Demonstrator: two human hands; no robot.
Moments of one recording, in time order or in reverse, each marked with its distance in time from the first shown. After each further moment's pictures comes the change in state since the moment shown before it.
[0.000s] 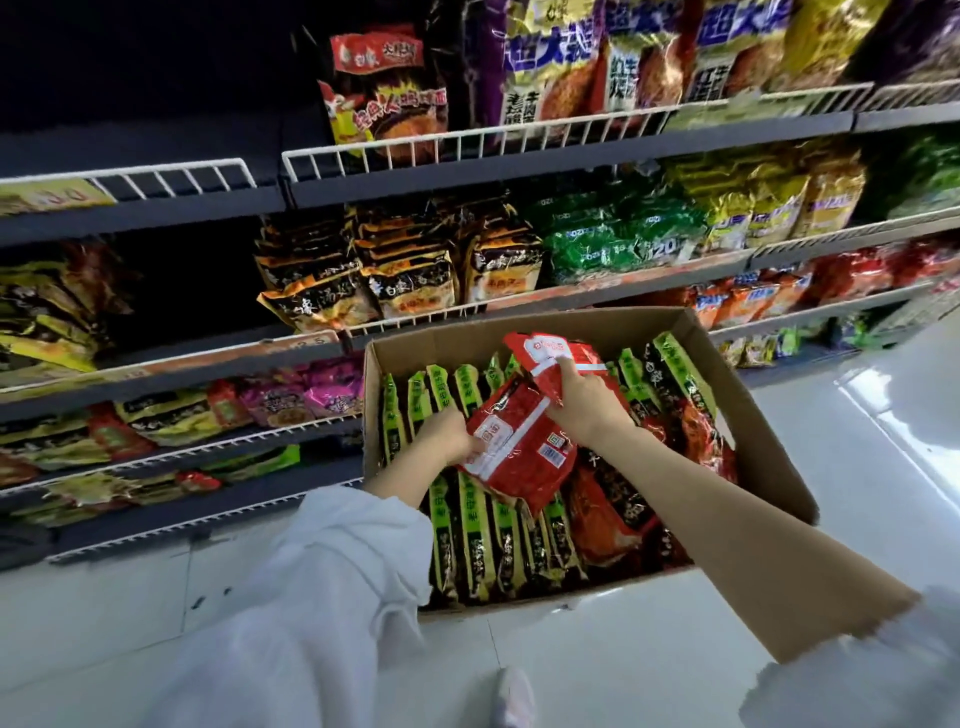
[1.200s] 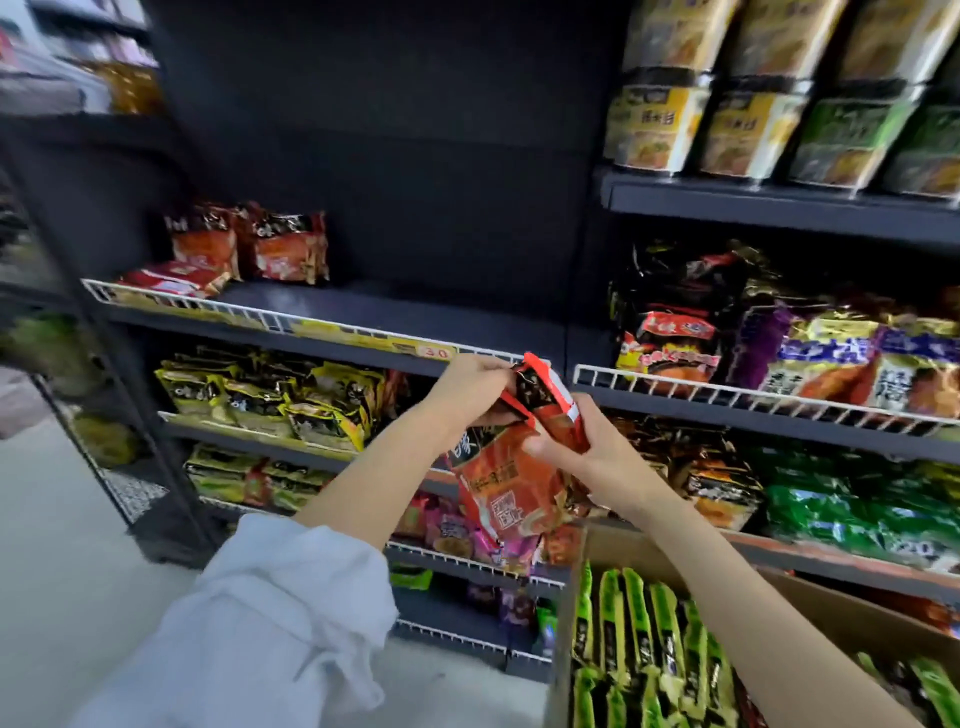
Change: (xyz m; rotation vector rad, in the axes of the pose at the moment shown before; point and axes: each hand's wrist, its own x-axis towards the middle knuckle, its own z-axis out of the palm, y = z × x) left_hand -0.165 -0.093 -0.261 -0.975 0.574 0.305; right_hand -0.071 -0.271 -0.091 0.552 -0.156 -0.755
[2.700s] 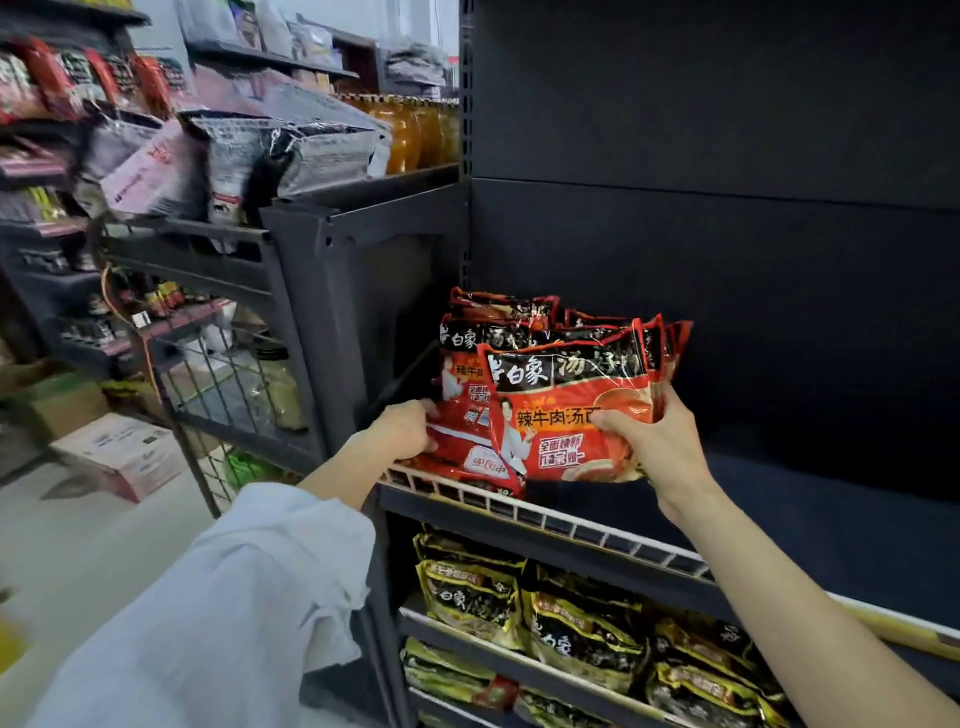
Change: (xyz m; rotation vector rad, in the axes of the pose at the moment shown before) left_hand 0.343 -0.094 -0.695 1.003 0.103 -0.216; right_hand 0.543 -0.218 0.396 0.512 0.321 0.041
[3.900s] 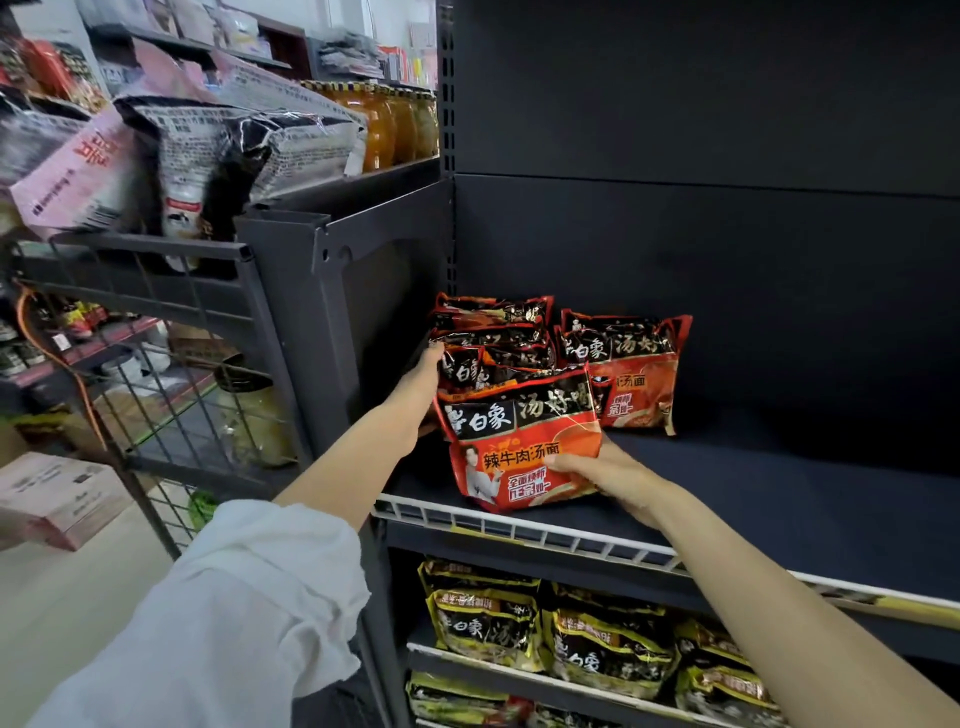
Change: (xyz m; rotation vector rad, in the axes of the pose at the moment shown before) left_hand 0.037 0.019 -0.028 -1.153 -0.025 -0.142; right_hand 0.042 0.059 0.040 -0.311 -0.347 0.316
